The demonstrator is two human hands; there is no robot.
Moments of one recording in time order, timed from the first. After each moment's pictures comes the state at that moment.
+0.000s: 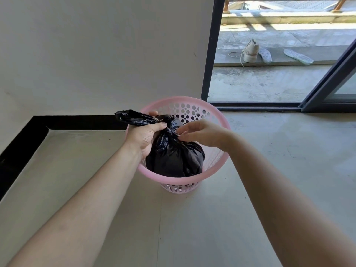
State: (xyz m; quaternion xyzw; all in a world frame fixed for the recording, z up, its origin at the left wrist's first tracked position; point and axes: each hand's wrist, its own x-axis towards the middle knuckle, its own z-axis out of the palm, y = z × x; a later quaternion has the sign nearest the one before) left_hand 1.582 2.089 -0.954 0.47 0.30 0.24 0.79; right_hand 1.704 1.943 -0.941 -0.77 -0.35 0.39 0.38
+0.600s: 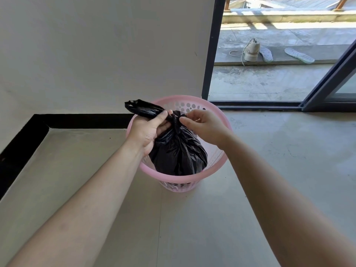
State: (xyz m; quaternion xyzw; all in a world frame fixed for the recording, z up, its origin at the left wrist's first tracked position) left_hand 1.587 2.084 -0.948 0.51 0.26 0.25 0.79; right_hand 1.700 1.948 -0.946 -0.78 -0.34 0.22 0.48
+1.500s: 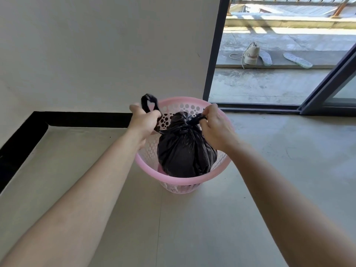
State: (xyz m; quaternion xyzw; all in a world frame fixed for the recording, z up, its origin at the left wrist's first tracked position) left_hand 1.584 2.105 -0.926 0.65 0.42 0.16 0.62; right_hand 1.702 1.936 -0.950 -0.88 -0.35 0.03 0.32
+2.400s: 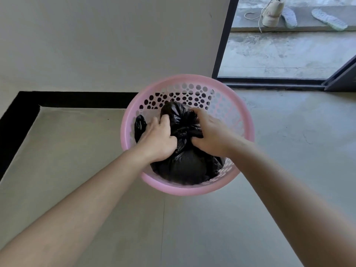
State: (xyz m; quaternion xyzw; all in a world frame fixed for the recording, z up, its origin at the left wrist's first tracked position) left_hand 1.574 2.084 -0.982 0.90 0.31 -0.09 0.29; right_hand 1.692 1.949 -0.982 -0.84 -0.44 0.25 0.23
